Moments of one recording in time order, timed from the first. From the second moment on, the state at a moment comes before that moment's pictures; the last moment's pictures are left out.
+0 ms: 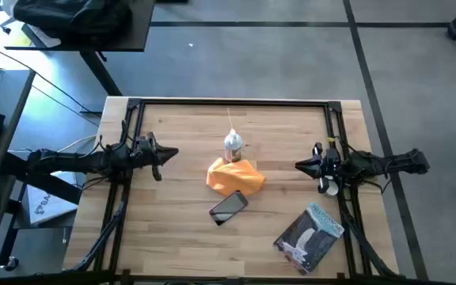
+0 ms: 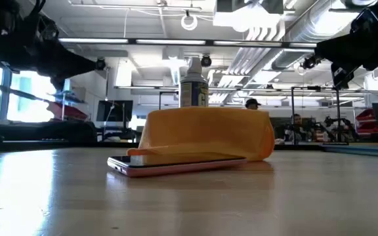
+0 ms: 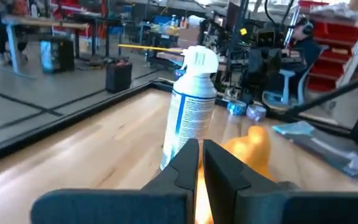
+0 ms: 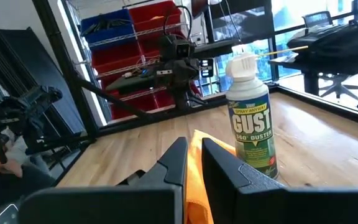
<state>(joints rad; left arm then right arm) 0.02 0.21 0.01 0.18 -0.29 -0.19 0.18 0.01 0.02 0.03 0.23 0.23</state>
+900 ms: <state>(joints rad) 0.01 0.13 0.01 0.13 -0.29 -0.17 0.18 0.01 0.02 0.03 0.23 0.23</state>
